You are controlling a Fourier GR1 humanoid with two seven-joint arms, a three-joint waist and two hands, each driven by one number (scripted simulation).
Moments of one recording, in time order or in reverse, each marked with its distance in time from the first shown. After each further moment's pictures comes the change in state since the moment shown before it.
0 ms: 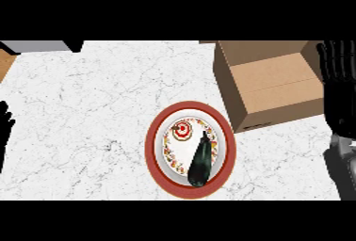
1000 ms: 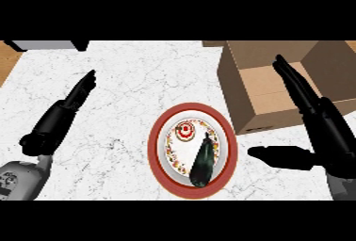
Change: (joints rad) left arm -0.237 -0.097 -0.250 -0.098 -0.103 -0.284 -0.256; right arm 0.046 -0.207 0.328 -0.277 0.538 0.027 0.309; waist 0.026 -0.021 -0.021
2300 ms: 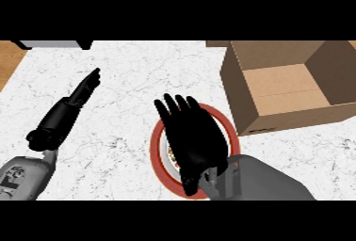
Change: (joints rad) left arm -0.027 -0.053 0.039 0.049 -0.049 -0.062 -0.025; right arm -0.470 0.411 0.394 0.201 0.139 0.629 0.810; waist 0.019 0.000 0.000
